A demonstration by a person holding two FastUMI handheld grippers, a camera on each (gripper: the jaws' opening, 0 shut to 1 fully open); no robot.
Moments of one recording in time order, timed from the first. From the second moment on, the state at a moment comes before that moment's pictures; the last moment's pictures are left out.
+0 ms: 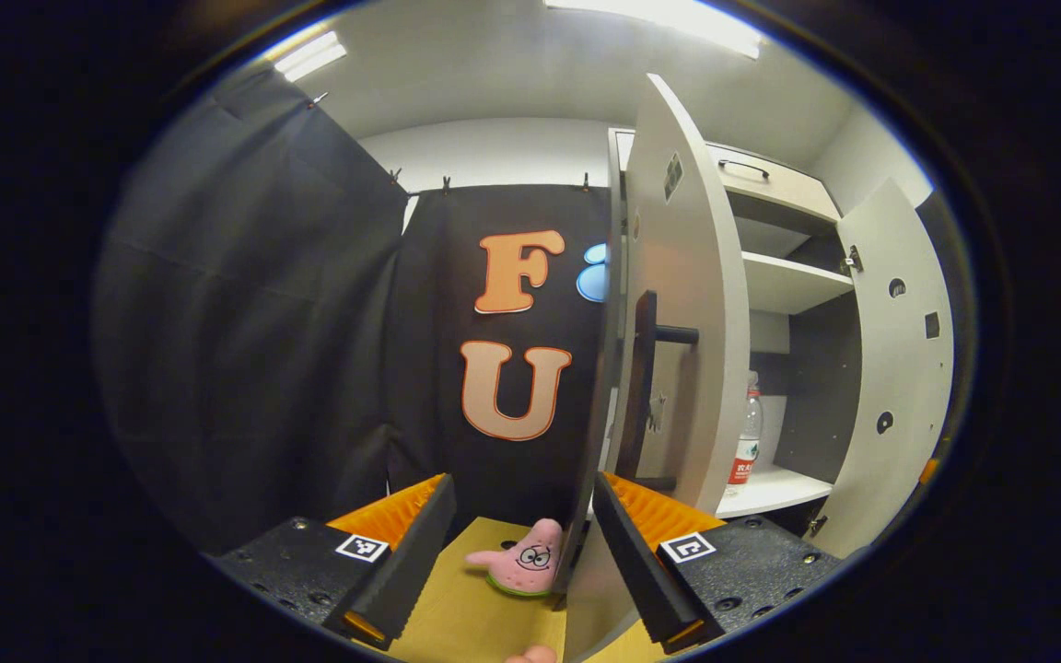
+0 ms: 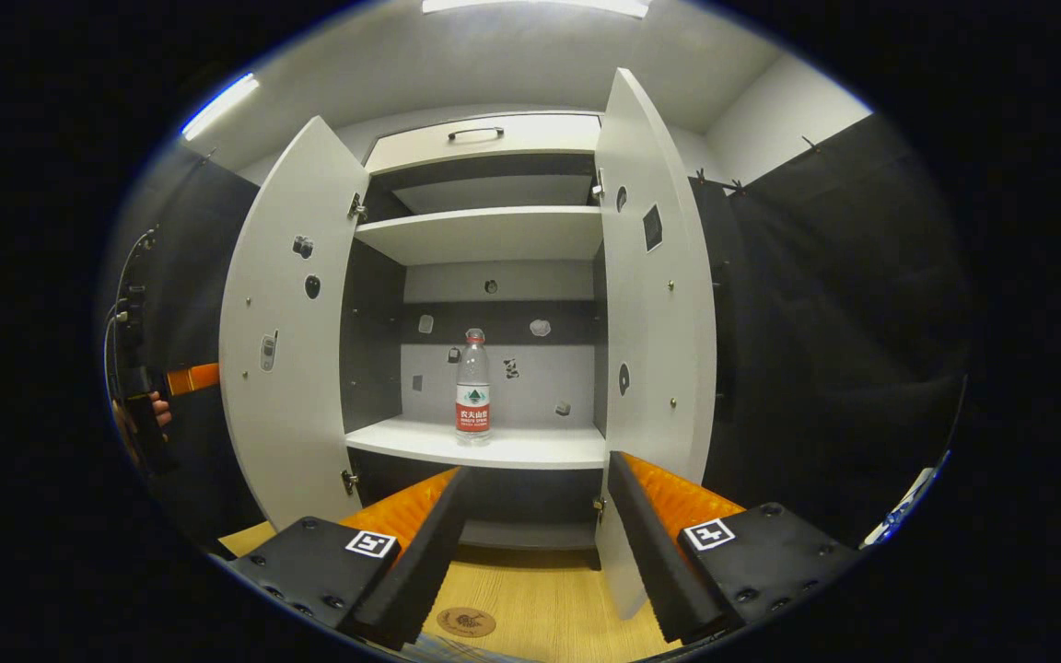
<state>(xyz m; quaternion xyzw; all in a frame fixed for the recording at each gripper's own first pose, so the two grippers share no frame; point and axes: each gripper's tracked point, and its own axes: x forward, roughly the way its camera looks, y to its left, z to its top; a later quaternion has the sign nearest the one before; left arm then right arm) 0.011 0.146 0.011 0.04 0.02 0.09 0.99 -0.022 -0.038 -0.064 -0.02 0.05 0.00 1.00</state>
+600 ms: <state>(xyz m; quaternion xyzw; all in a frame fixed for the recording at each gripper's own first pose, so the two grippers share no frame) 0.038 0.053 -0.013 -0.01 0.04 -0.03 1.00 -0.037 -0.052 -0.056 -0.03 0.04 -0.03 1.00</state>
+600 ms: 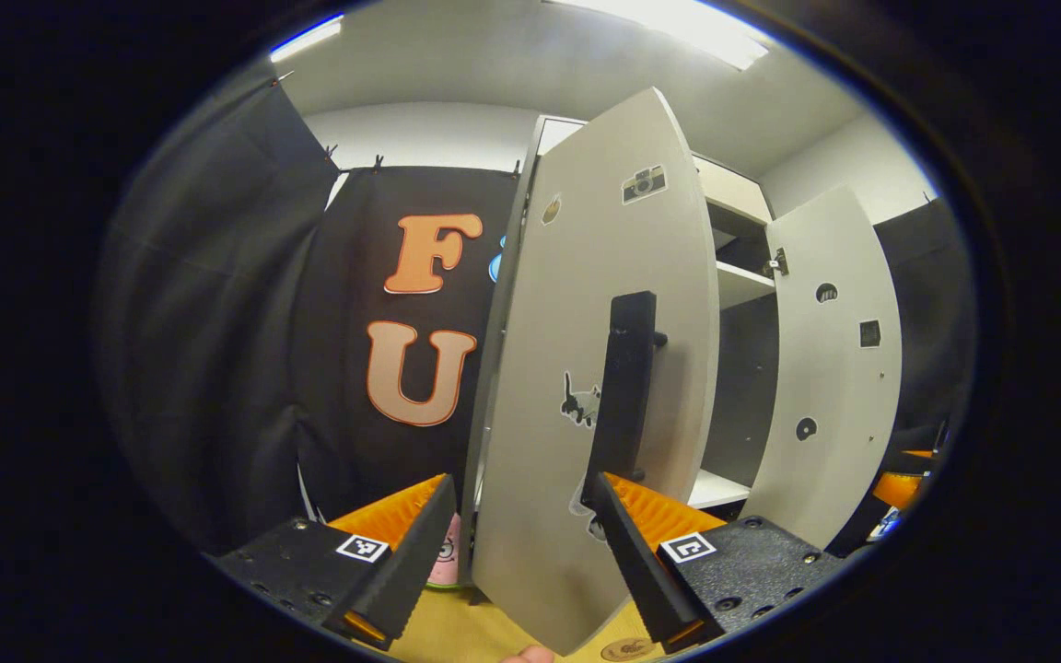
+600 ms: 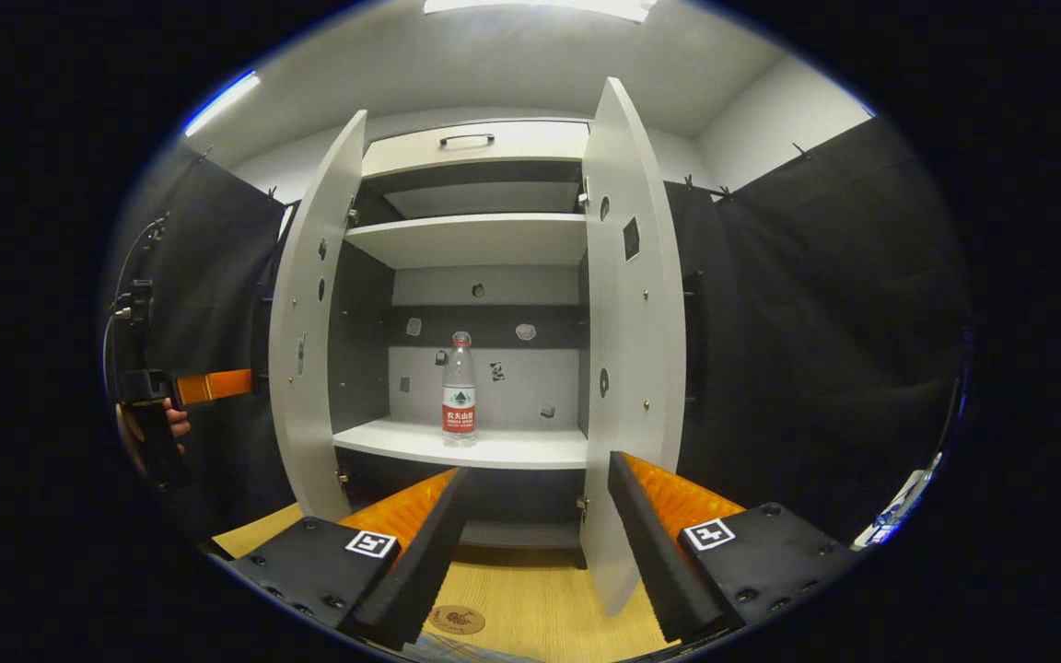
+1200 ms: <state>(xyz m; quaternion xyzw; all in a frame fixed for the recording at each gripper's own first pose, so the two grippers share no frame) 0.071 0.007 -0.023 -0.04 0.04 -0.07 1.00 -0.039 -0.064 -0.058 -0.03 0.04 -0.05 1.00</state>
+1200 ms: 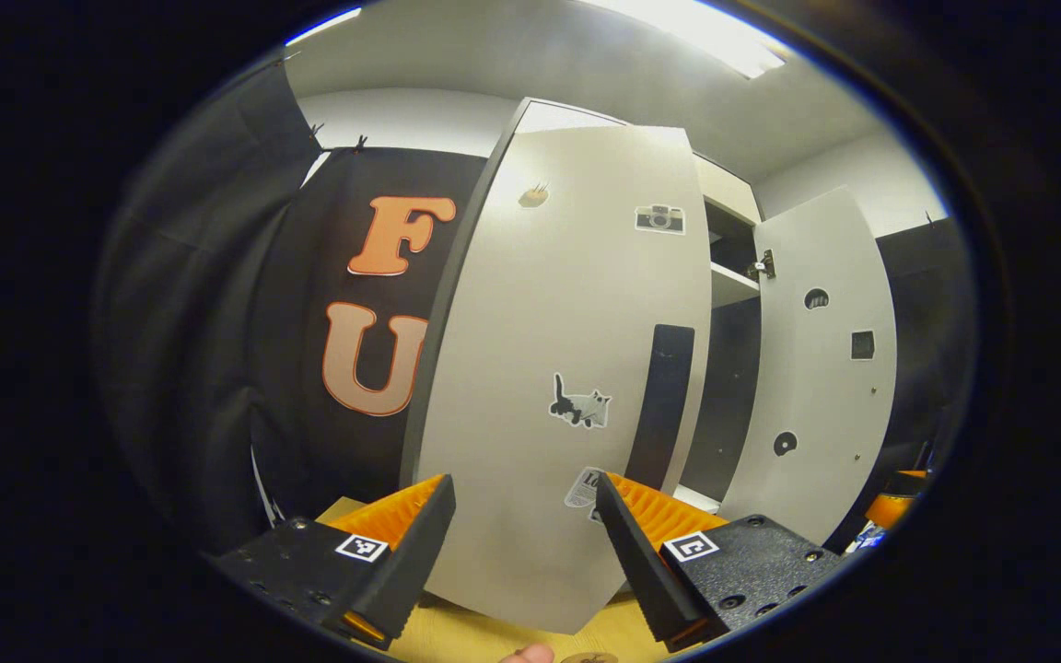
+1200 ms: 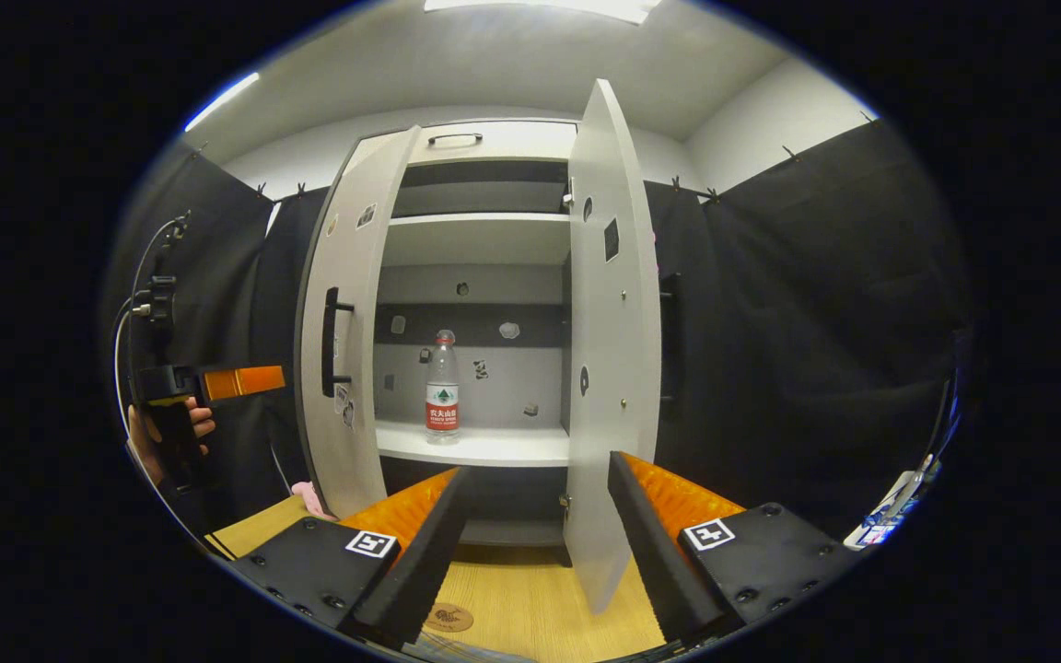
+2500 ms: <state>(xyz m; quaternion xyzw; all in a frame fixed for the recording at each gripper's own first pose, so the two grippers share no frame) 0.194 -0.089 -0.034 -0.03 0.03 -0.11 0.99 -0.050 -0.110 -0.047 -0.04 0.04 -0.10 0.99</state>
